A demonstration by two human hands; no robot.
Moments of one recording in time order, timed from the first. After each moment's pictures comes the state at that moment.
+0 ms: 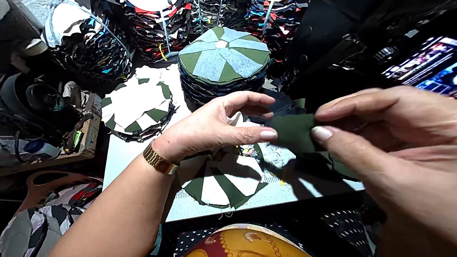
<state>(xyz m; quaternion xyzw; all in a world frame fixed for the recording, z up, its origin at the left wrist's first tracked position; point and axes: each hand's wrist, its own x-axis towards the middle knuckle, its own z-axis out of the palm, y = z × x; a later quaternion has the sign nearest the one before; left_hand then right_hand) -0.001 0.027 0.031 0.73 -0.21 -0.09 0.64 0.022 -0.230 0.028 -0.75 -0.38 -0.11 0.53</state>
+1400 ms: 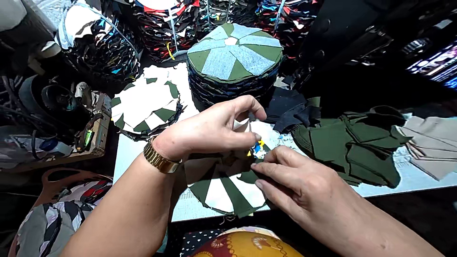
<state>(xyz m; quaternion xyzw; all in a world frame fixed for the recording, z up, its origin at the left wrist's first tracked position) -0.002 0.039 0.037 0.82 -0.21 -0.12 0.51 -0.008 -0.202 -0.024 -0.82 -0.48 -0.08 0.29</state>
